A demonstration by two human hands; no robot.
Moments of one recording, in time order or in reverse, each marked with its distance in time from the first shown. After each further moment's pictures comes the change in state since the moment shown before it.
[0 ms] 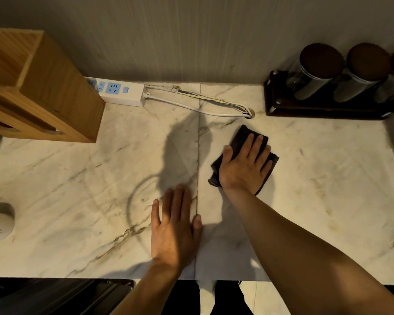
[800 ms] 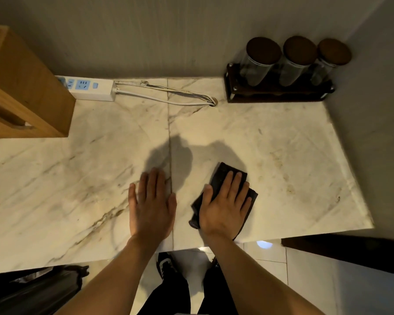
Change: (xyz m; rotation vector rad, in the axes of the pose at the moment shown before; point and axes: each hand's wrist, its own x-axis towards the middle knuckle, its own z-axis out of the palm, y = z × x) left_hand -0.004 0.001 0.001 0.078 0.026 0.025; right_hand -0.130 0.079 0.006 -0.007 0.047 0.081
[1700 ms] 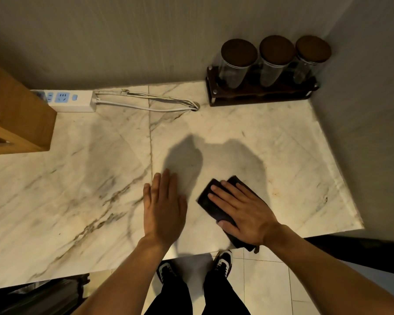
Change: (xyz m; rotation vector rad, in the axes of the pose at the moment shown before) left_hand 0.014 0.068 -0.004 -0.089 -0.021 0.093; right_hand 0.081 0.119 -0.053 -0.300 -0.267 -1.080
